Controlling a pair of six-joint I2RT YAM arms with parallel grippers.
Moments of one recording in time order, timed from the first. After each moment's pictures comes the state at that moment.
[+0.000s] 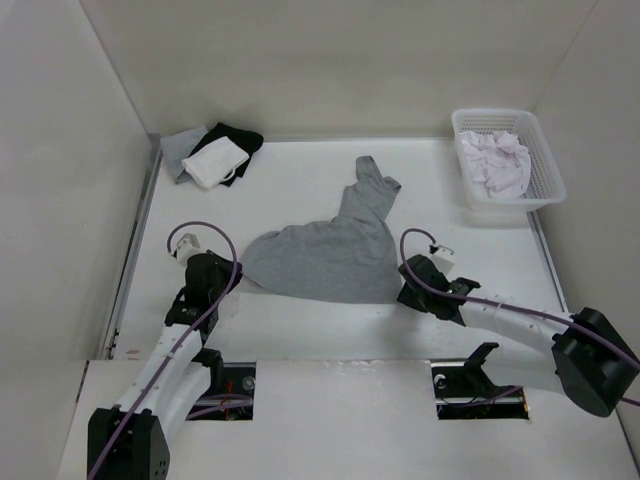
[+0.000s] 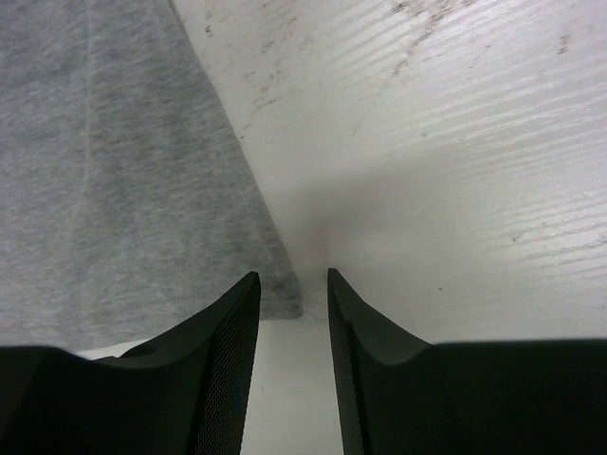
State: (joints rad) left arm -0.14 0.74 0.26 -0.05 -0.14 -0.88; right arm 0.72 1.15 0.47 -0.34 0.38 1.03
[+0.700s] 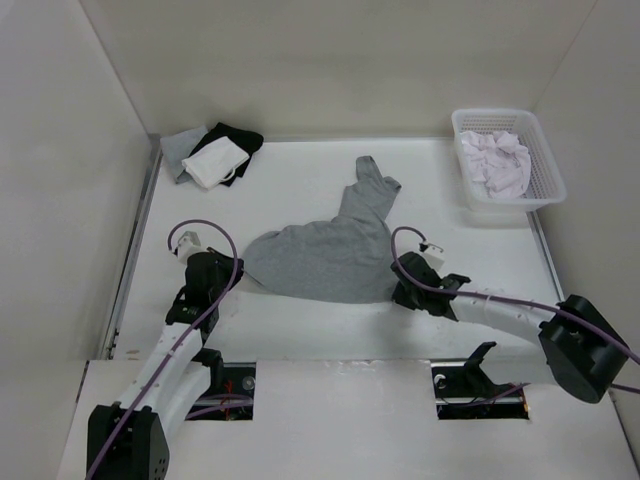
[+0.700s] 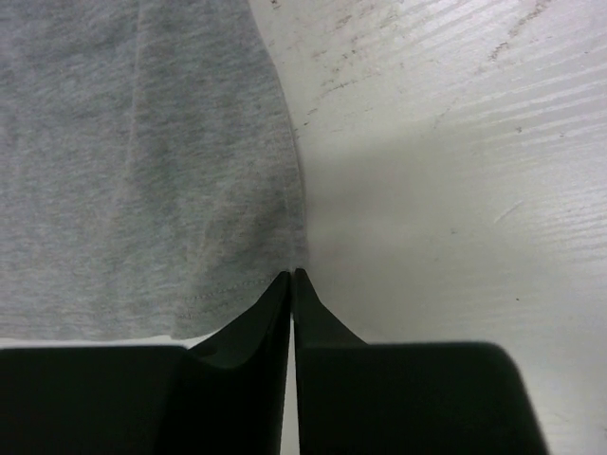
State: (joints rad) left arm -0.14 0.75 0.26 0.00 -0.12 -0.89; right arm 0.74 1.25 0.52 -0.29 0.33 1.05
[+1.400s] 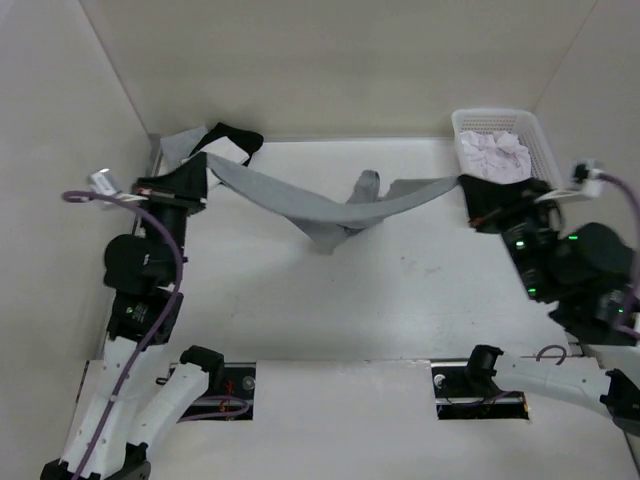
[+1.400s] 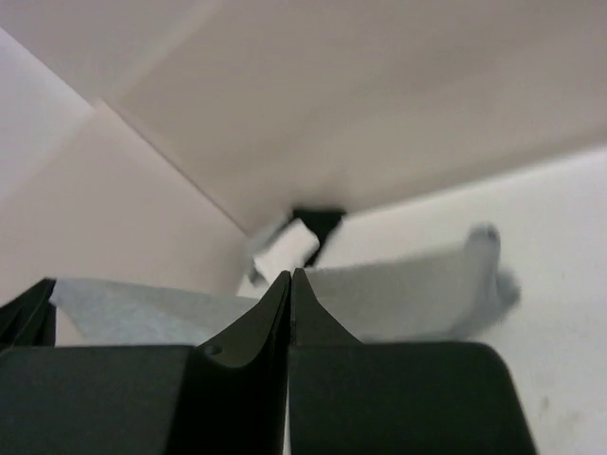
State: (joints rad) left arm -0.32 0.65 0.94 0.06 -0.25 -0.85; right arm 1.00 0.78 1.31 -0.39 0.77 0.52
